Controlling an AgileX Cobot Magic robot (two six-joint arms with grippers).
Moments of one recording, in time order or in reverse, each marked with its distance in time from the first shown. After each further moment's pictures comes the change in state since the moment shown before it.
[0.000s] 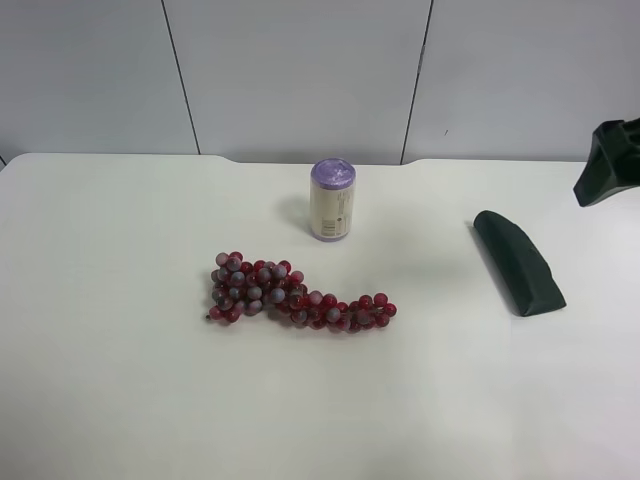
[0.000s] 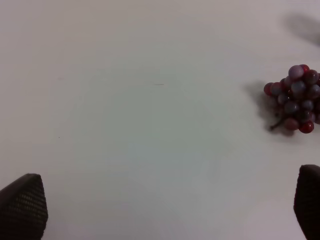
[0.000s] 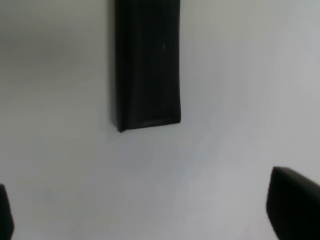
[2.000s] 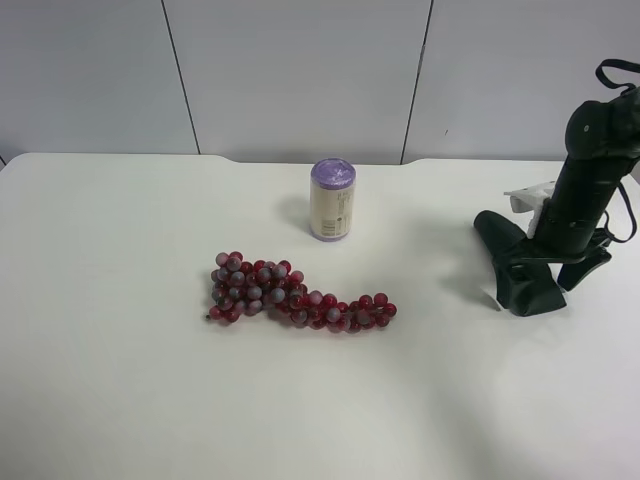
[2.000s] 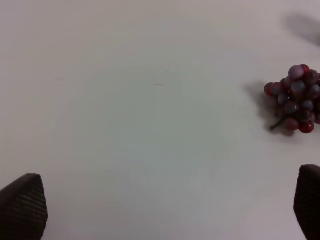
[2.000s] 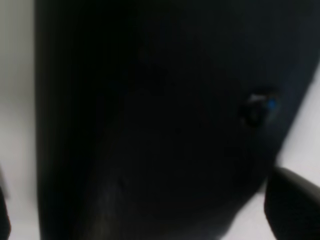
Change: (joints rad) left arm 0.000 0.000 0.000 0.000 0.000 0.000; right arm -0.078 0.790 -0.113 0.026 -0.166 -0.224
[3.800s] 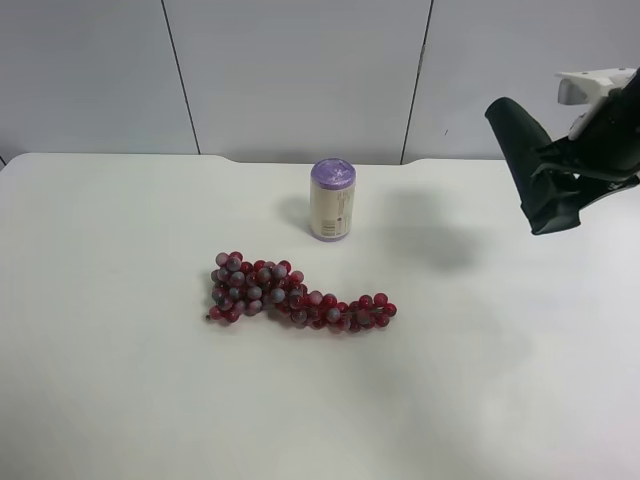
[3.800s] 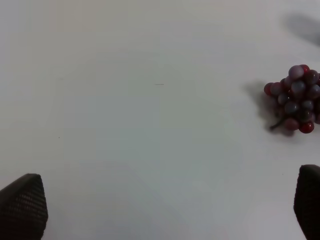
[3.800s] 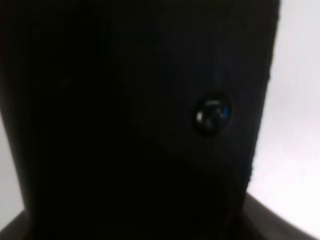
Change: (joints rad) left arm 0.000 0.000 0.000 0.000 0.000 0.000; right arm 0.000 -0.425 -0.003 0.192 0.087 -0.025
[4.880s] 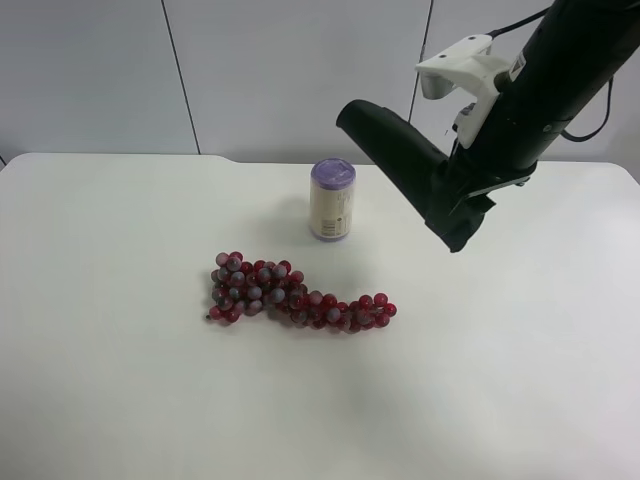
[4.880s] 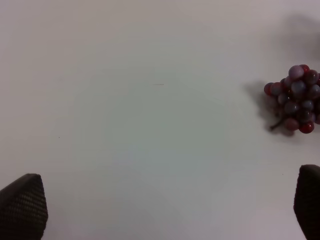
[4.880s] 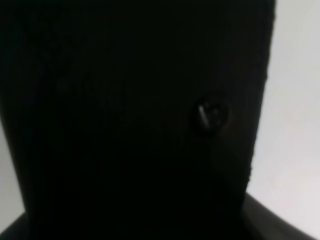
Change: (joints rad) left arm 0.000 0.000 0.000 0.000 0.000 0.000; right arm 0.514 -0.089 0.000 -0.097 0.028 -0.059
